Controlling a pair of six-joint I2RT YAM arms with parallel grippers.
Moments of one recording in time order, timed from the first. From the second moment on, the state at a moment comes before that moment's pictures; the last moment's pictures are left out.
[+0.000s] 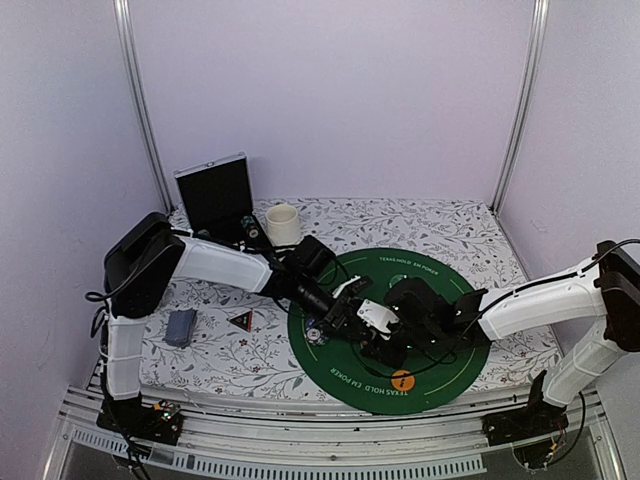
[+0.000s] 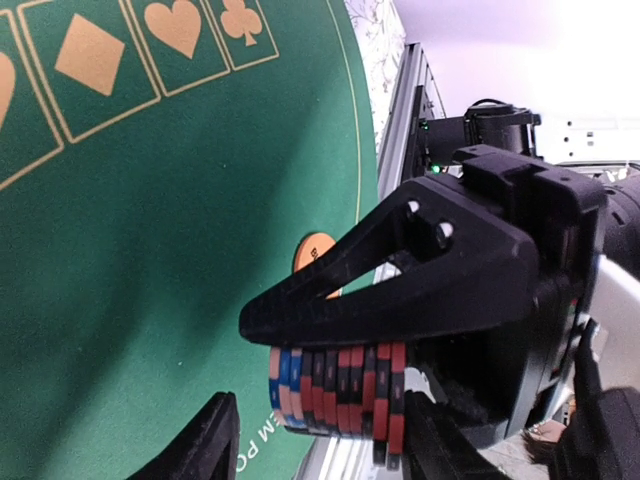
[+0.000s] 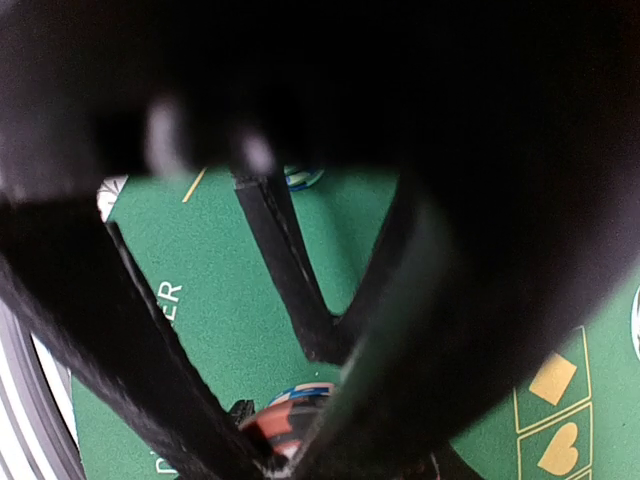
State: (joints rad) left arm -0.88 2.12 1.35 -0.14 0.93 -0.46; right arm 1.06 1.54 0.75 -0.07 0.04 -0.04
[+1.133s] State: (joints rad) left arm -0.80 2.01 1.45 -0.40 0.66 -0.20; right arm 1.16 1.58 0.75 -0.19 0.01 0.24
